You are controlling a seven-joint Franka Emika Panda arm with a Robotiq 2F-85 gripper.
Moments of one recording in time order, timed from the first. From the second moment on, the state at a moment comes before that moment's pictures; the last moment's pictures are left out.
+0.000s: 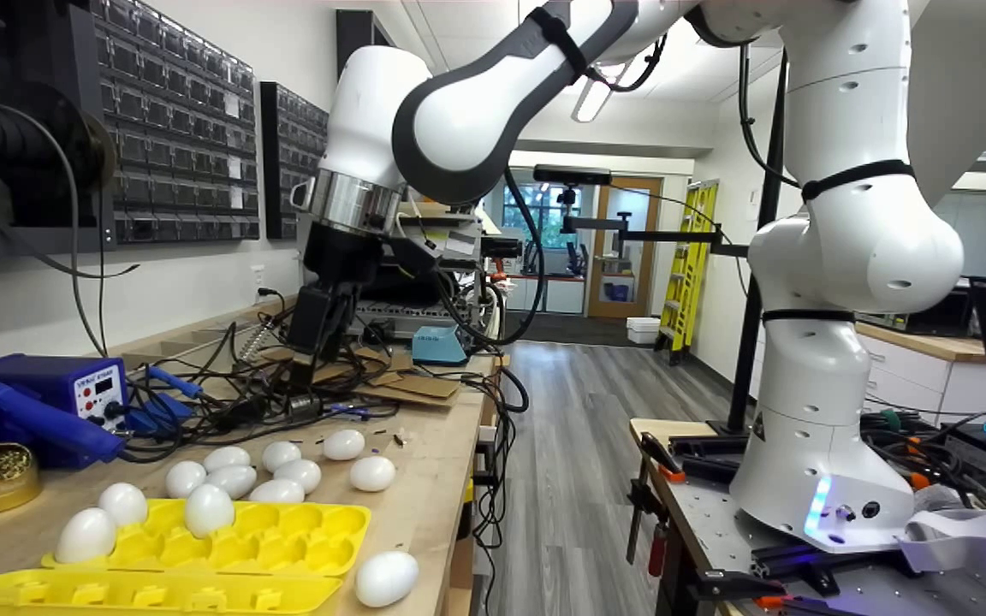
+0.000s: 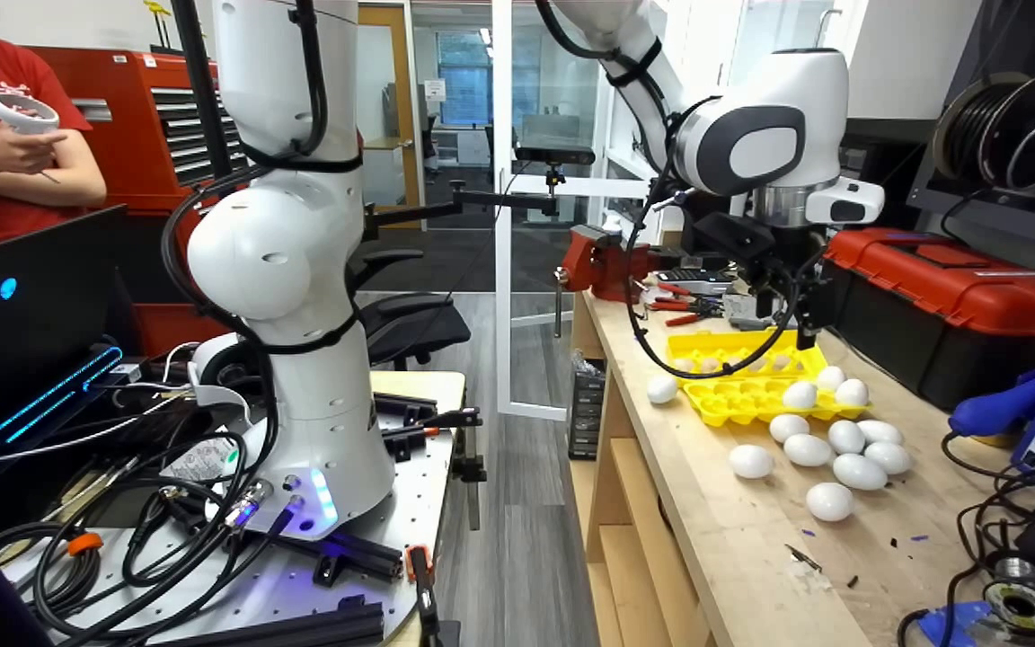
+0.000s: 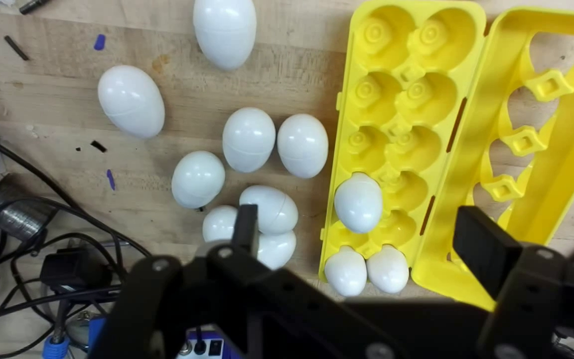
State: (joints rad) arm 0.07 0.14 0.08 -2.20 0.01 2.61 0.02
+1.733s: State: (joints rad) arm 0.14 0.45 0.06 -1.91 -0.07 2.61 0.08
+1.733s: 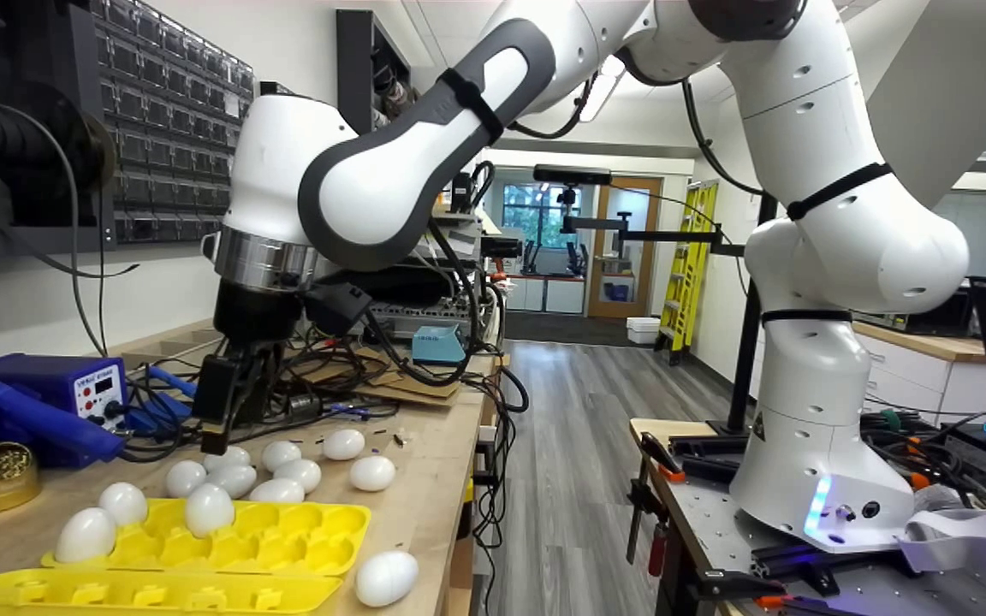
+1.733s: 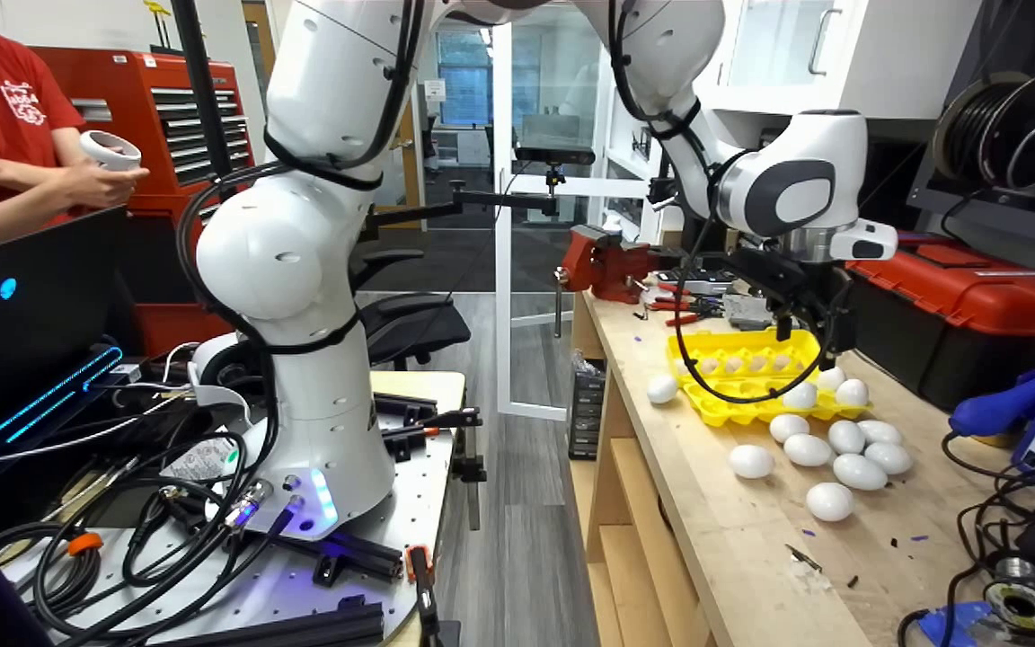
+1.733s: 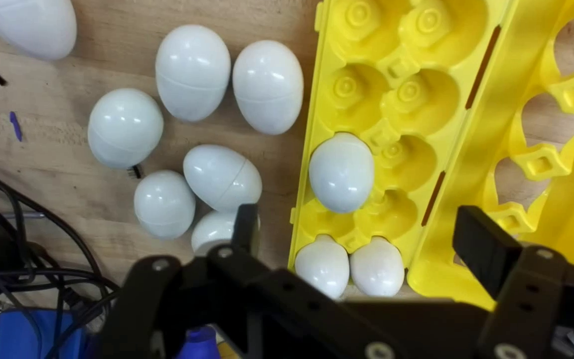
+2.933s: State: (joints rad) arm 0.16 0.63 0.05 -1.74 -0.07 2.58 0.08
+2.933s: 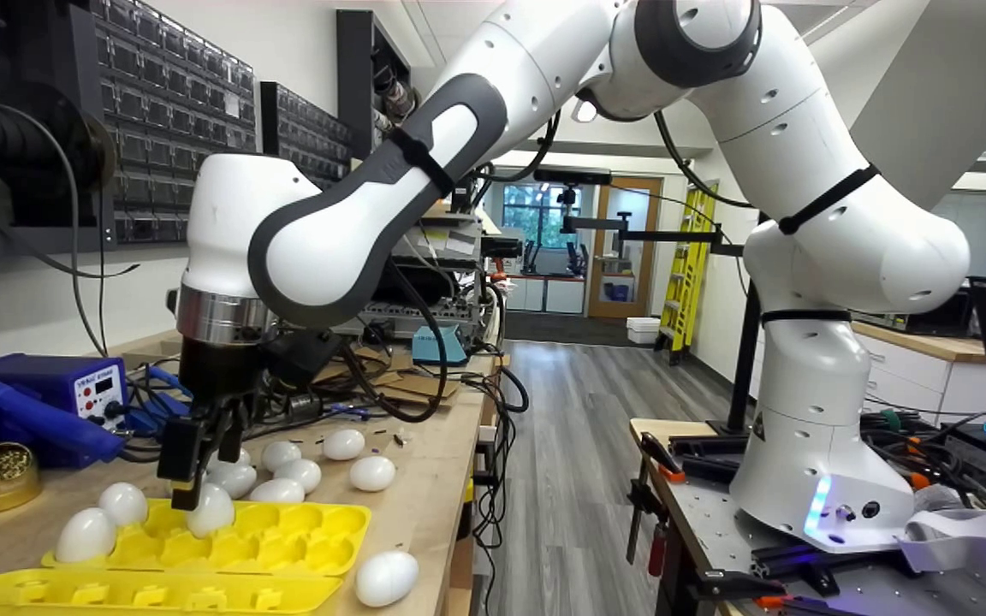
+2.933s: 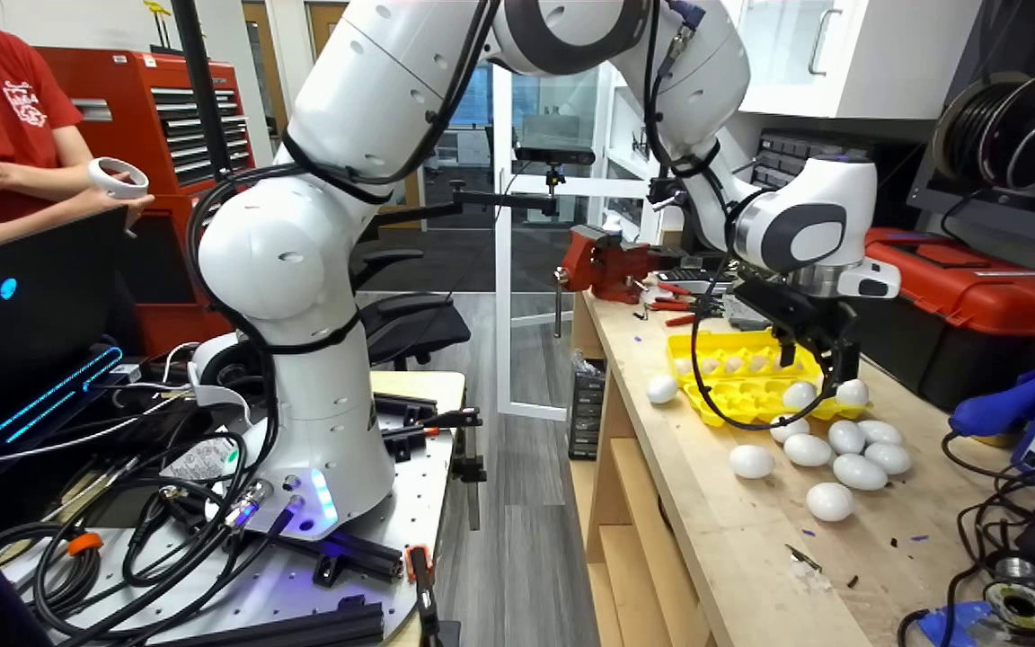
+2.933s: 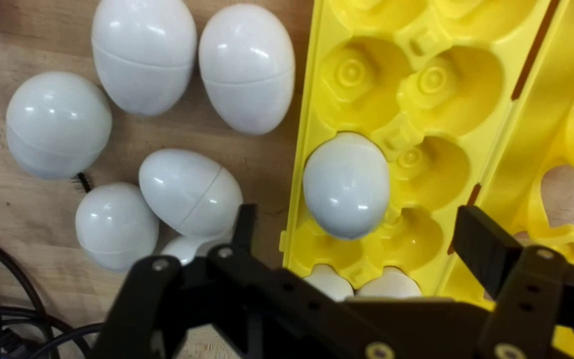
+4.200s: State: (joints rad) arm 0.16 0.69 0.06 -1.69 -0.05 2.57 0.08
